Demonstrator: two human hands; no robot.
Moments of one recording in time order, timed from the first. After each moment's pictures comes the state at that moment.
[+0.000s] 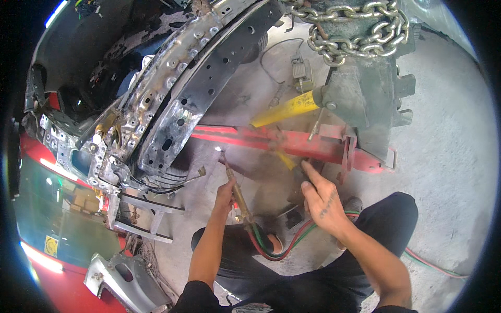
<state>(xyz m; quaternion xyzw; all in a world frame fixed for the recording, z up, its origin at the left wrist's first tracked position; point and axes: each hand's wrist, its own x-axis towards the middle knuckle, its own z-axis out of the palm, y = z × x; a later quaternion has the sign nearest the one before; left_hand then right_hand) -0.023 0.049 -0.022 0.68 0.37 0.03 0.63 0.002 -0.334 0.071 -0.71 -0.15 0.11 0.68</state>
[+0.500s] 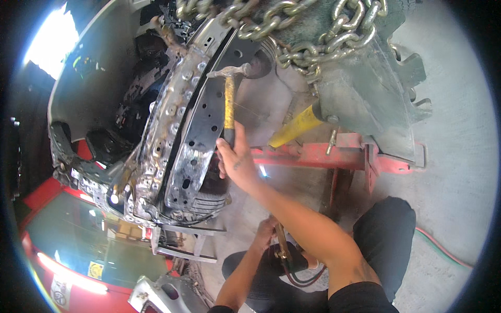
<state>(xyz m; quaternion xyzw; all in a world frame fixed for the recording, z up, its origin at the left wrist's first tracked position) -0.056 0.002 -0.049 0.73 0.33 -0.08 0.59 0.125 -0.151 0.163 -0.21 -0.11 0.10 0.97</state>
